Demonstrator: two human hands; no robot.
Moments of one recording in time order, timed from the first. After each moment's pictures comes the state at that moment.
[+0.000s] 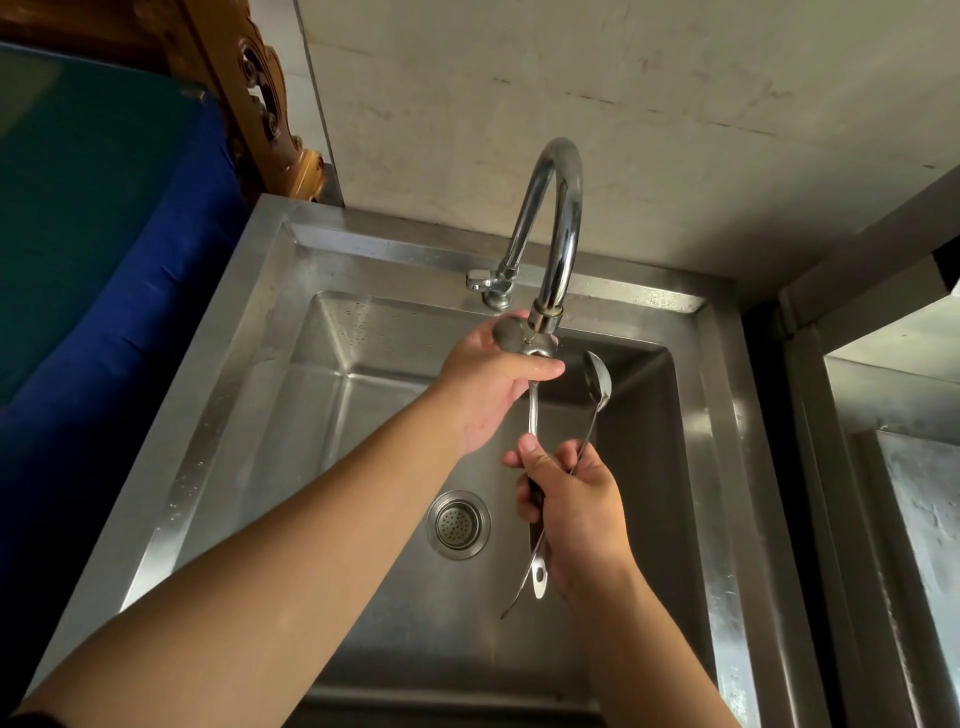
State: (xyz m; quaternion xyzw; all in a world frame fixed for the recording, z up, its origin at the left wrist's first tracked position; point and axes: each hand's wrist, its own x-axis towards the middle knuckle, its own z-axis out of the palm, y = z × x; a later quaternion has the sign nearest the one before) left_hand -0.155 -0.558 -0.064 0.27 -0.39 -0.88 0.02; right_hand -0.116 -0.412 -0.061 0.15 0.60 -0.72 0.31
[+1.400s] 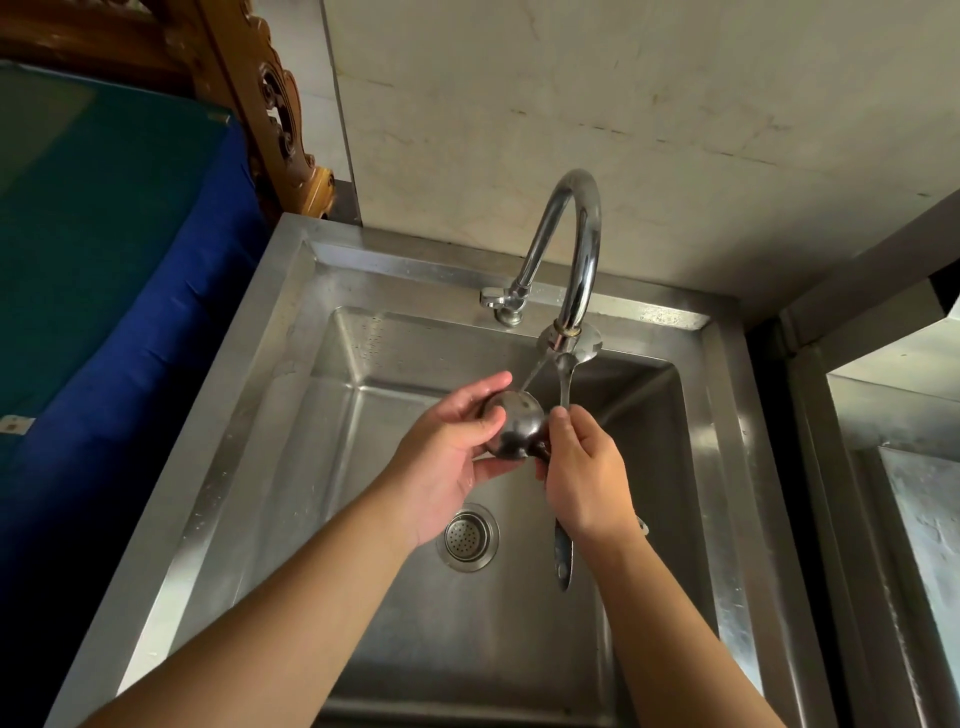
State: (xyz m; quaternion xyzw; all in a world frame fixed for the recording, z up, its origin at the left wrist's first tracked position) left_hand -0.074 -0.567 -0.064 0.24 -0.36 -0.90 0.01; right_hand -0.138 -0.435 -0.049 -0.05 0.85 -0.49 0.19
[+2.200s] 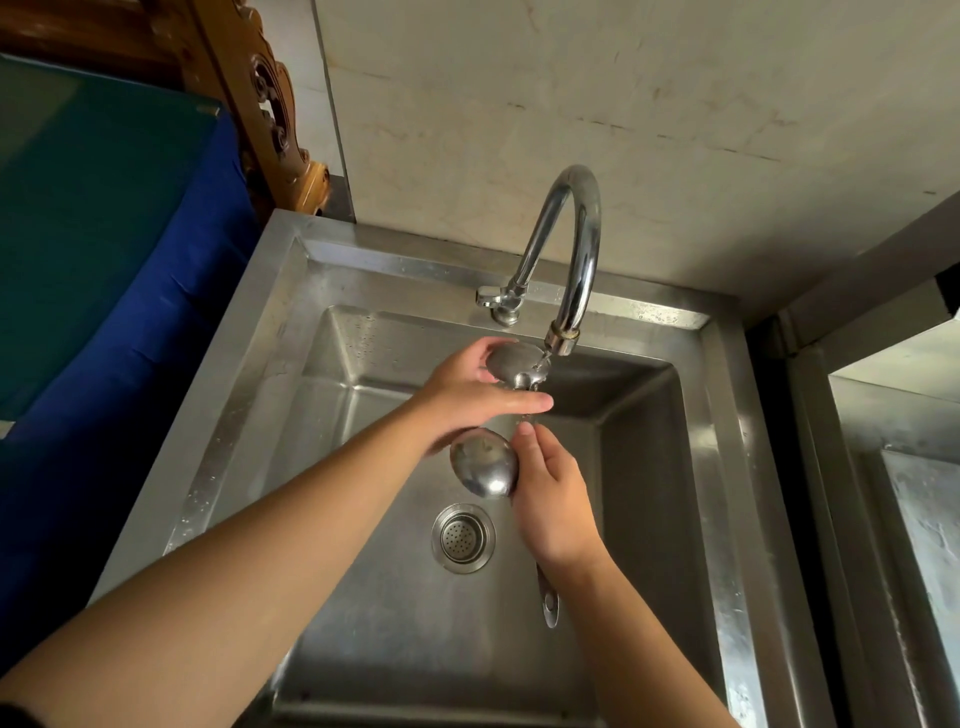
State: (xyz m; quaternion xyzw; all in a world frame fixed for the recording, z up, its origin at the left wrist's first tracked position) left_hand -0.140 -0.597 -0.080 0.25 -0.67 -0.70 -0.06; right_hand -0.120 -0.446 -0.063 -0.08 0.81 -0.53 0.24
